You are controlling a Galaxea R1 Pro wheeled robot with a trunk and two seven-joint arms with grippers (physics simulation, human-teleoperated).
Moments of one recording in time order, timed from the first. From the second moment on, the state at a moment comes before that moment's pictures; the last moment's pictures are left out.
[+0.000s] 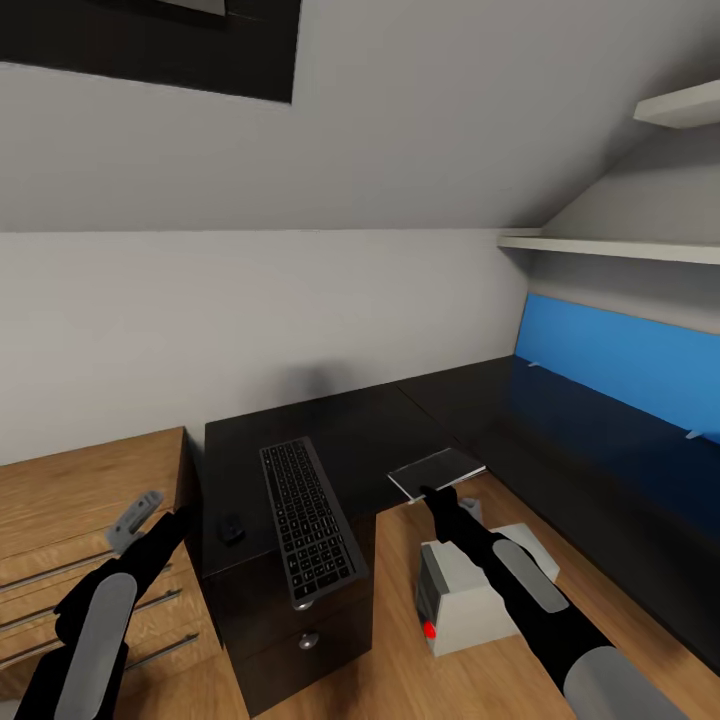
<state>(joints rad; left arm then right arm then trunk) -0.24 -0.04 0.25 -1.62 0.82 0.50 0.58 -0.57 -0.11 0.36 -0.86 -1.72 0.21 0.02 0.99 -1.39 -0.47</state>
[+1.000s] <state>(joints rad) -0.24 -0.04 0.25 -1.62 0.82 0.50 0.58 -0.57 -0.10 0.36 -0.86 -1.72 0.21 0.02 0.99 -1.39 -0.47</state>
